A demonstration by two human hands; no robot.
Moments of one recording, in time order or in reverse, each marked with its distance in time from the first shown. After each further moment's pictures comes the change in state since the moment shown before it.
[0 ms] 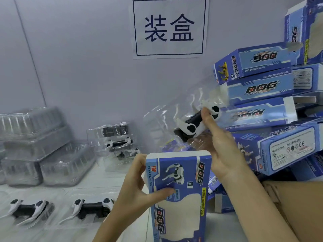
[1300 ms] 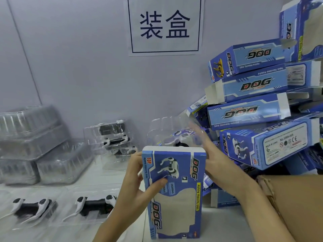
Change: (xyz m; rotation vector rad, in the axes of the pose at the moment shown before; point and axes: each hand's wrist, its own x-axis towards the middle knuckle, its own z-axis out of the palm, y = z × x) left_hand -0.006 -0.009 0.011 0.082 0.069 0.011; right_hand -0.014 0.016 -0.053 -0.590 -0.540 -0.029
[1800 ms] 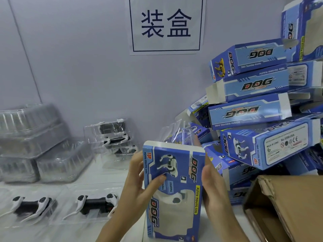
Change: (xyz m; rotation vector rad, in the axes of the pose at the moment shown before) left_hand -0.003 -0.003 0.004 -0.073 0.017 -0.002; right_hand -0.033 0.055 0.053 0.082 0.349 -0.251
